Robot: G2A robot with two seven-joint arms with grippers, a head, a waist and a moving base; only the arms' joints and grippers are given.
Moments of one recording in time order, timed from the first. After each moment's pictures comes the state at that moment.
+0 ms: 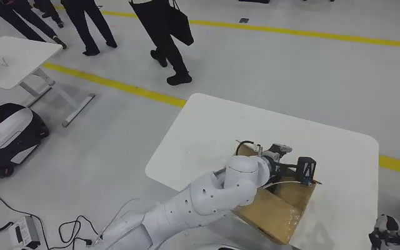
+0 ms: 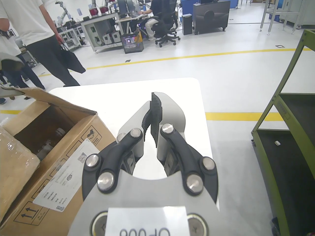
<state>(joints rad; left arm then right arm) 0.82 -1.40 -0.75 -1.66 1.91 -0.59 -0.73 -1.94 -1.29 1.76 -1.84 -1.13 -0.17 -0.33</state>
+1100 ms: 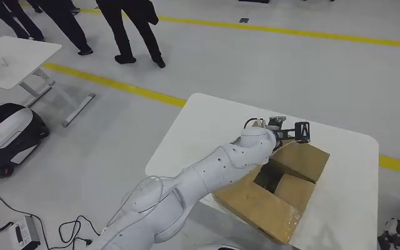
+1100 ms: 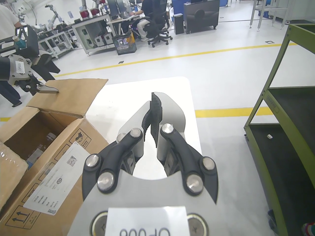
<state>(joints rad) 0.47 -1.60 -0.64 -0.89 1.74 -0.33 -0.48 -1.95 -1.30 1.79 -1.84 -1.10 -0.16 -0.32</state>
